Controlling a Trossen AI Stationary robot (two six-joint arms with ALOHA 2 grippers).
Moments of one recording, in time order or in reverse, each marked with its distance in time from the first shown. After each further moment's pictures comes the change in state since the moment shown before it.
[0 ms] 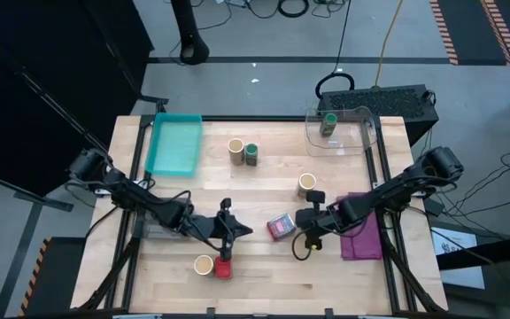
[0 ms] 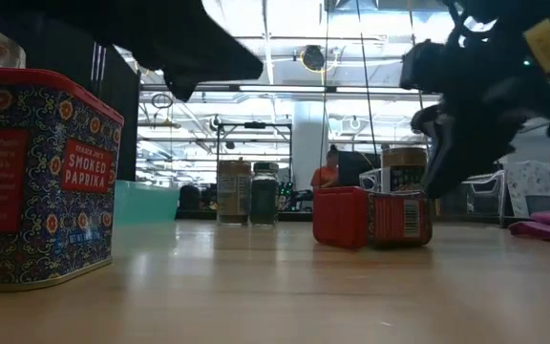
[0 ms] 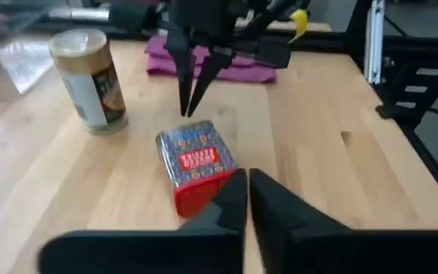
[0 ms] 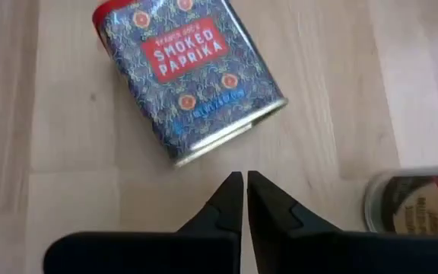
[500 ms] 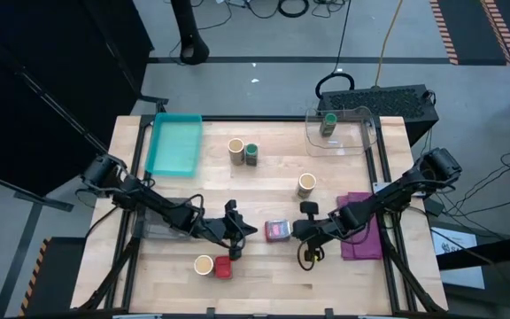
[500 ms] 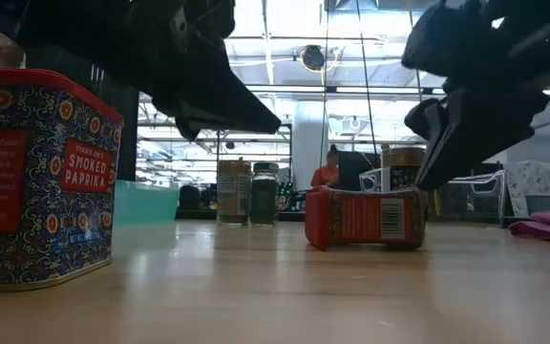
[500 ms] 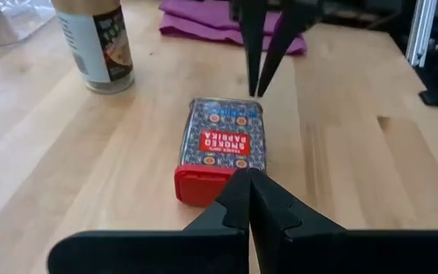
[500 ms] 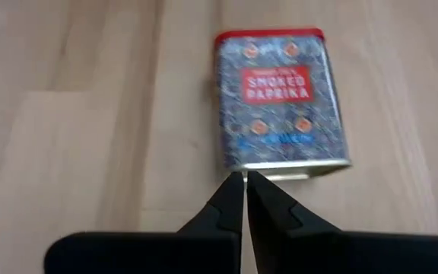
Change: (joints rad) left arm 0.030 0.147 0.039 0.024 -0.005 -0.094; right arm 0.065 0.020 -0.008 0.200 -0.087 0.003
